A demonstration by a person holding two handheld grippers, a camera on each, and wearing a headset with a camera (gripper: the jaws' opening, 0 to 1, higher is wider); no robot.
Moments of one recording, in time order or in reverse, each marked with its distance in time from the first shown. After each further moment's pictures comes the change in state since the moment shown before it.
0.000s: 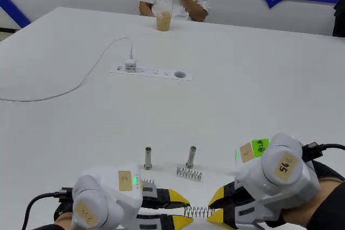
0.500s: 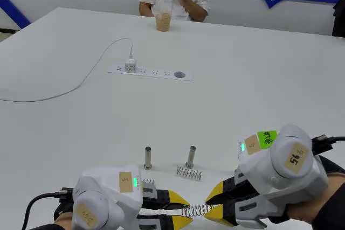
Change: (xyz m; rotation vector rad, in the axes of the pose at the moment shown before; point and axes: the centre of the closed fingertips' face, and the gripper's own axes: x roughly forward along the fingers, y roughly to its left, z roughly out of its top) left arm 0.000 0.000 -0.001 0.007 0.004 -0.005; right arm -0.015 0.003 0.022 0.000 -0.066 0.001
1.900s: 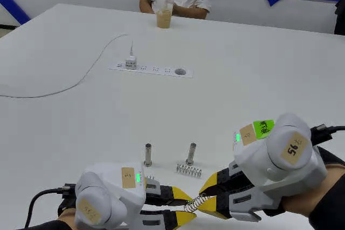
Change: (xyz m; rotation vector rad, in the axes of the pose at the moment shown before) left arm 0.003 0.000 0.005 0.002 -0.020 0.010; right arm 0.000 0.001 0.012 -0.023 -0.001 -0.005
